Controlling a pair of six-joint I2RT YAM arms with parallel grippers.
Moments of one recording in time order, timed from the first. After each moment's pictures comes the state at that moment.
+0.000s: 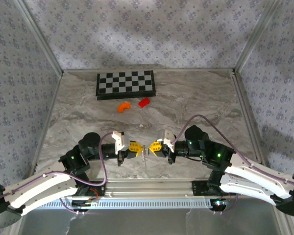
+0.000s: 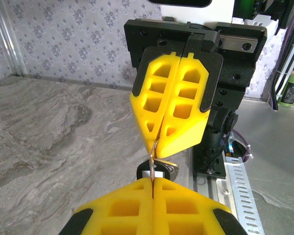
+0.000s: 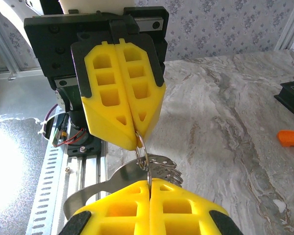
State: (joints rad) left arm -0.99 0.63 0.50 0.00 0.44 -0.01; right arm 1.05 0.78 0.70 -0.24 -0.33 -0.12
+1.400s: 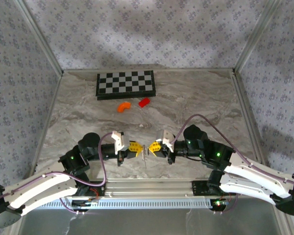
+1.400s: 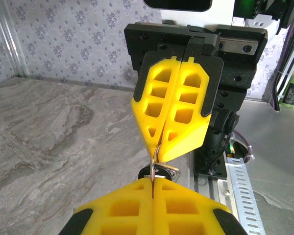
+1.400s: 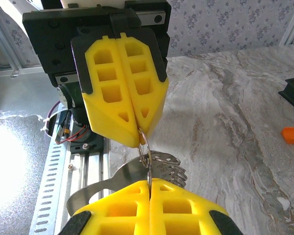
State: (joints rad) left arm -1.00 0.62 0.50 0.00 0.43 -0.01; right arm 1.05 0.79 0.72 -0.26 -0.34 -0.12
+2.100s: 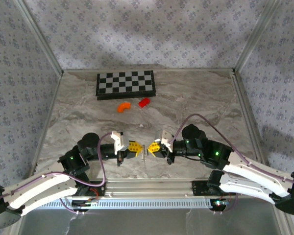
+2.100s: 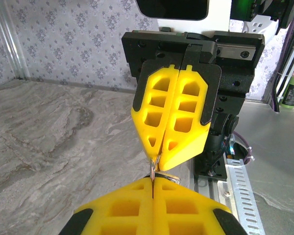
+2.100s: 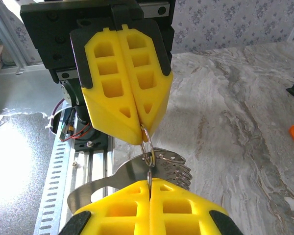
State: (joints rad) left arm -1.00 0.62 0.50 0.00 0.43 -0.01; right arm 1.05 0.81 0.73 -0.27 -0.36 -0.12
